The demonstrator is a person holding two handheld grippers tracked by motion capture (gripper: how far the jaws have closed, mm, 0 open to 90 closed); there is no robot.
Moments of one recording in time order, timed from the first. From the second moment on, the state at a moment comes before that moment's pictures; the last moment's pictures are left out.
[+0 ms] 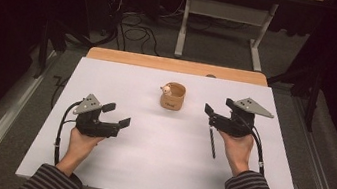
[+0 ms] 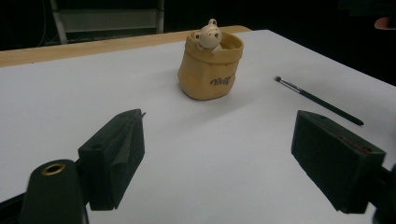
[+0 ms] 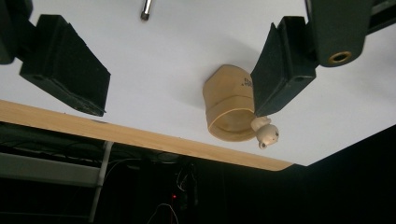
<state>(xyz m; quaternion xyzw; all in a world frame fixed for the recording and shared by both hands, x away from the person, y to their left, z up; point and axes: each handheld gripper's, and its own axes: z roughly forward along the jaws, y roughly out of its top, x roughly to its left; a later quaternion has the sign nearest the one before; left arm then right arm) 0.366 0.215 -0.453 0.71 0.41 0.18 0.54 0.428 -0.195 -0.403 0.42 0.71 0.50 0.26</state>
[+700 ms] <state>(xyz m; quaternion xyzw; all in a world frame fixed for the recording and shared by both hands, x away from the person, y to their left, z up) 0.365 0.214 -0.452 0.71 0.40 0.18 0.54 0.435 -0.194 -0.392 0.43 0.76 0.43 0.24</state>
